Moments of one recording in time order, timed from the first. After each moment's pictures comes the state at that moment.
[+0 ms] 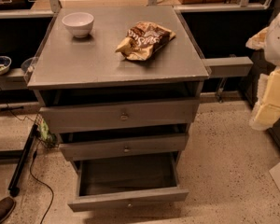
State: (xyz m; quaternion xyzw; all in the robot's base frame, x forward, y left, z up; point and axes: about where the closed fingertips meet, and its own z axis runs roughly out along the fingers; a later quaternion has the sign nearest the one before) arm 0.438 -0.217 0.976 -0.60 0.78 -0.03 0.16
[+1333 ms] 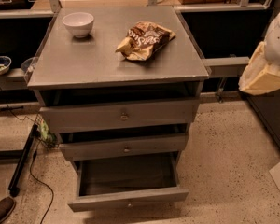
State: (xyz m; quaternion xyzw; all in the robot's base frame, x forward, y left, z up) arm 0.438 -0.217 0.976 -0.60 0.78 -0.03 0.16
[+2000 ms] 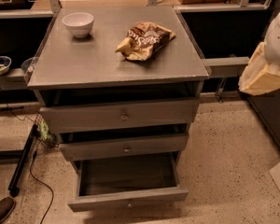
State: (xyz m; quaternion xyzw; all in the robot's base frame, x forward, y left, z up) arm 0.438 -0.216 0.977 -0.60 0.78 -0.04 0.16
